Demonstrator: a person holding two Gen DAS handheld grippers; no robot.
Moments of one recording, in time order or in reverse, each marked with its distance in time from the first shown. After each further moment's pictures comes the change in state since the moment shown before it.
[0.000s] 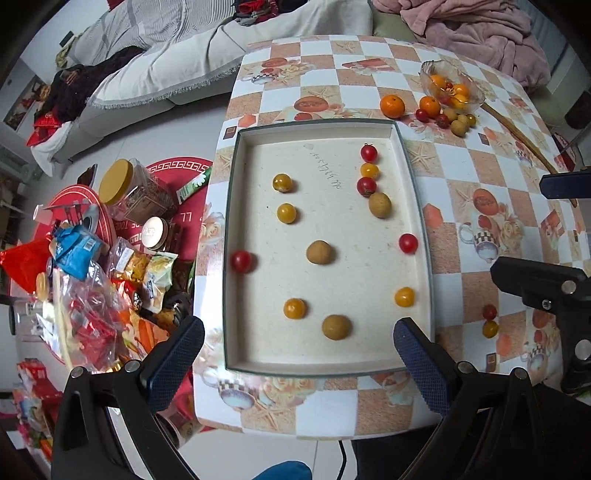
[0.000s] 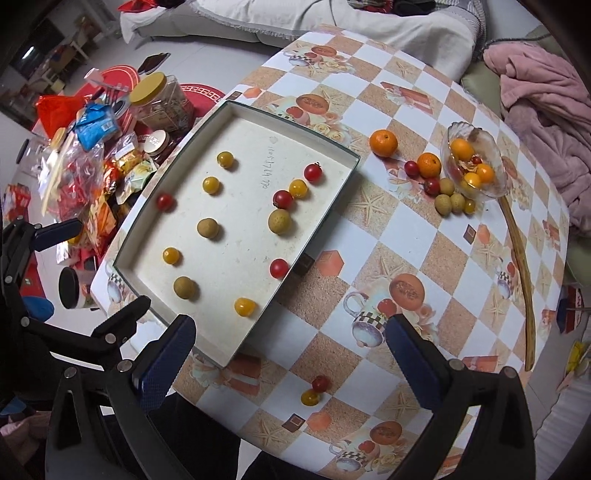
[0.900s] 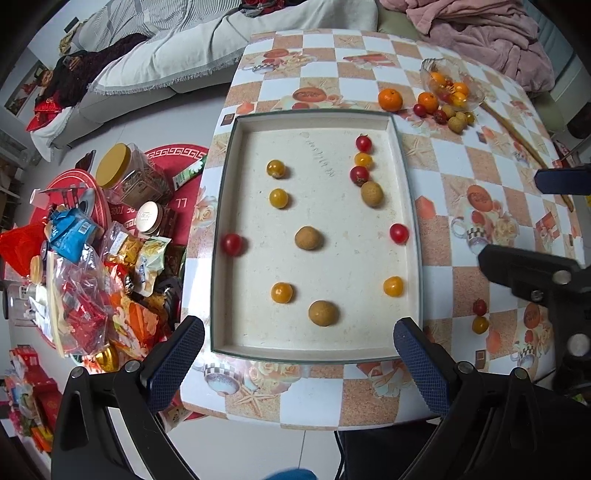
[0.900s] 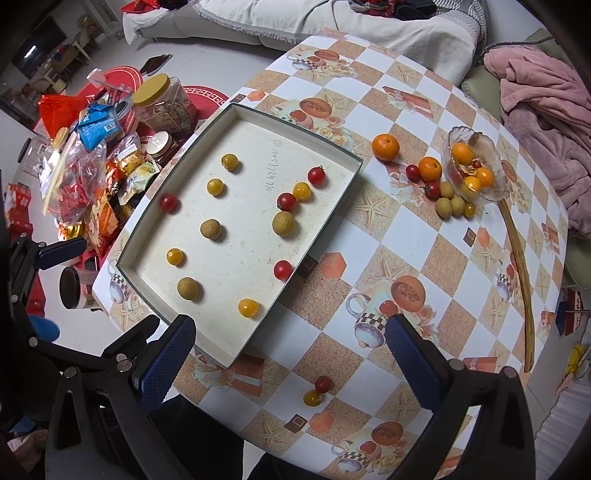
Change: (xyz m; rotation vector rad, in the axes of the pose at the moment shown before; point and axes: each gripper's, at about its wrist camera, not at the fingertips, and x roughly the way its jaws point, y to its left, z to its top) left arm -0.001 -0.005 -0.009 -0.035 0.016 -0.033; right arm -0.001 0.000 0.002 -0.007 -0.001 0.002
